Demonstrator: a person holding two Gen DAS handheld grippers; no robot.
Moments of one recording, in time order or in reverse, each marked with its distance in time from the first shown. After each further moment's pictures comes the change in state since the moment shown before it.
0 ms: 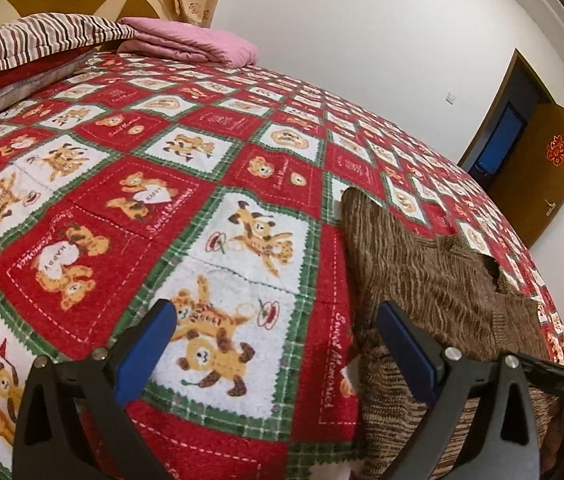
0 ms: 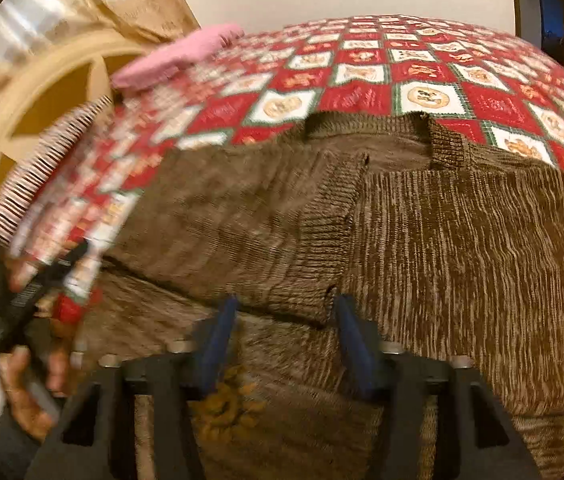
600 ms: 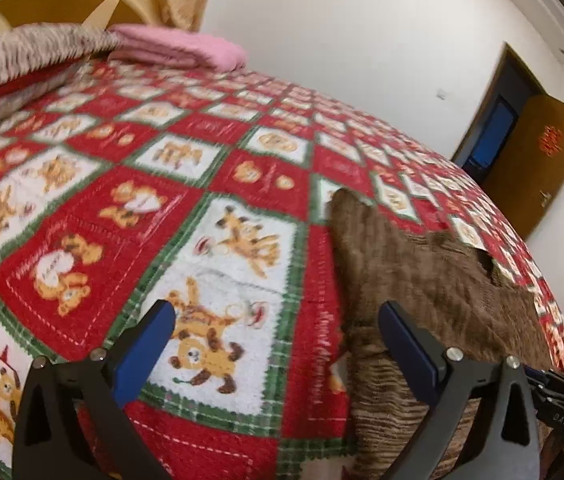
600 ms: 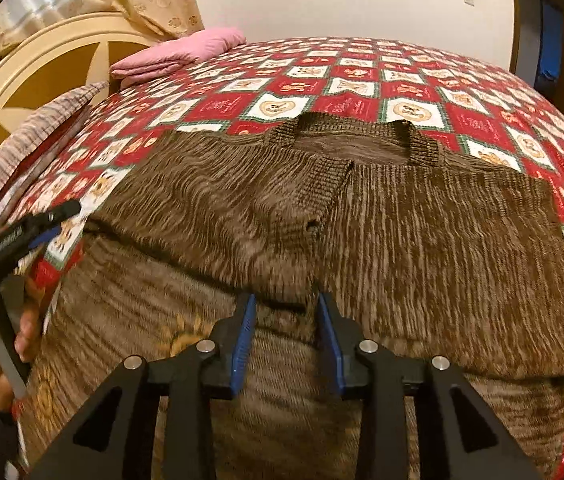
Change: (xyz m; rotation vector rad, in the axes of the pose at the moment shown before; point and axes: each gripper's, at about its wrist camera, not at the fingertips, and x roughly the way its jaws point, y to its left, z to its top) left arm -0.008 -0.013 0.000 0.068 -0.021 -0.024; right arm -0.024 0.004 -0.037 -0.093 -0.077 -0.062
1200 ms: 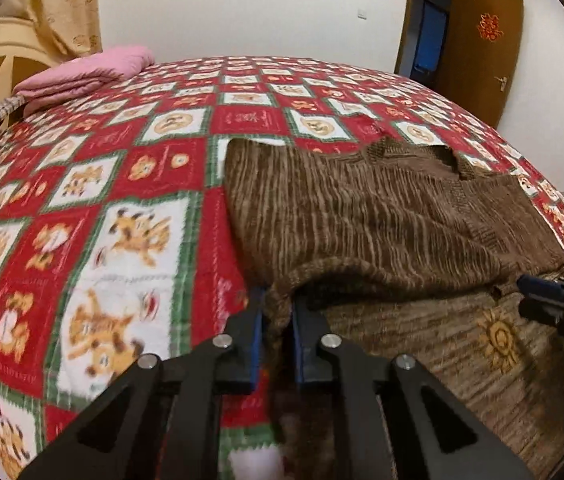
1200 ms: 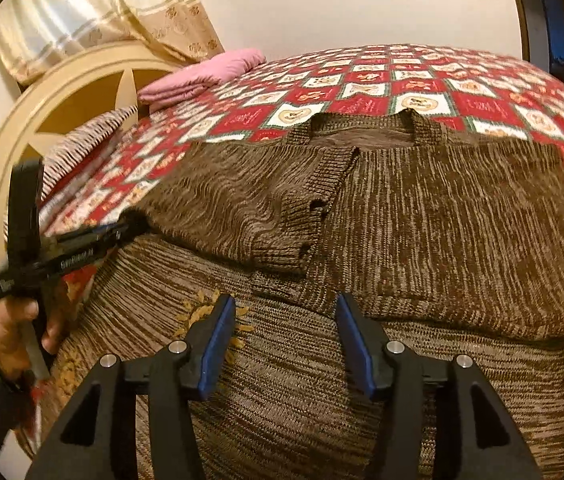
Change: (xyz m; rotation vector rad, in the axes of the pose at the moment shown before) left arm 0.012 -0.056 -0.018 0.337 0.159 -0.040; right arm -0.007 -0.020 -0.024 0.082 -0.077 0.179
